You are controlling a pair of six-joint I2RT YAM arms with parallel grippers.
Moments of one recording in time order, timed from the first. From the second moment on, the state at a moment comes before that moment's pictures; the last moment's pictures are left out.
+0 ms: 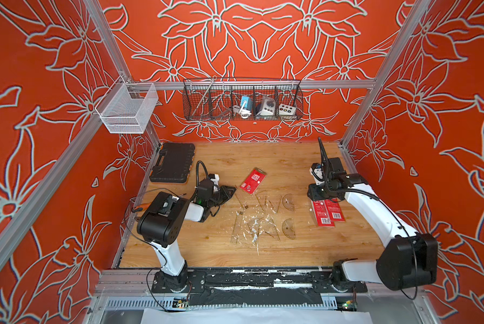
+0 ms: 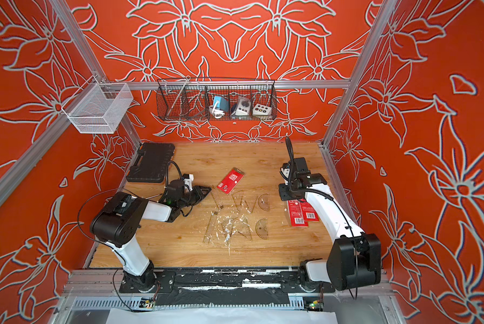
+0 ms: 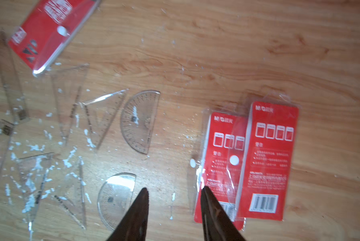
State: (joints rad) left arm -0.26 1.74 0.63 0.67 0.42 -0.88; right arm 0.21 1.34 1.08 -0.84 -0.12 0.01
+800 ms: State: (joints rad) left arm -0.34 2.03 1.20 0.19 0.29 -0.36; right arm 0.43 1.83 1.39 -0.55 -0.15 0.32
